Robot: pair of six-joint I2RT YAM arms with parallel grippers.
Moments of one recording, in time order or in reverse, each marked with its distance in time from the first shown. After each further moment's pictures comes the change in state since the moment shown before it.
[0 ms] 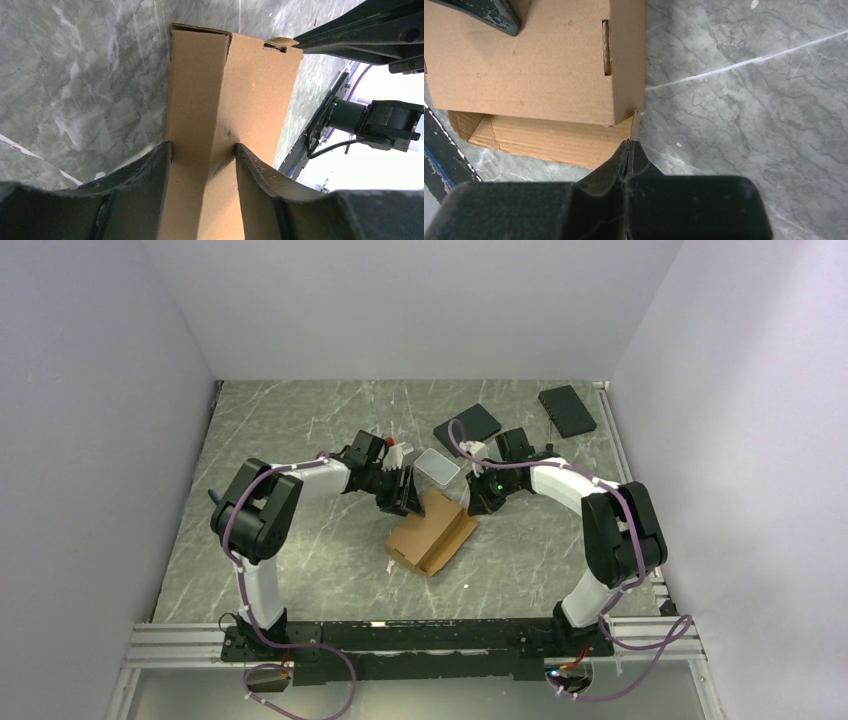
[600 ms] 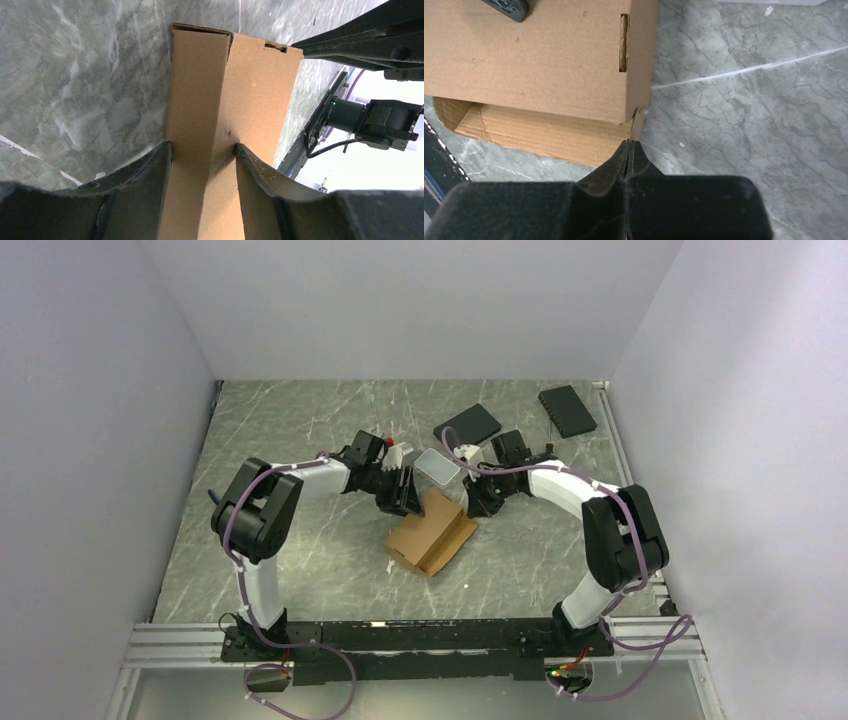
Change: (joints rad) left arm 0.004 0.002 0.000 -0.001 0.004 0.000; right arm 0.031 -0.017 -0.013 -0.011 0.023 -0.068
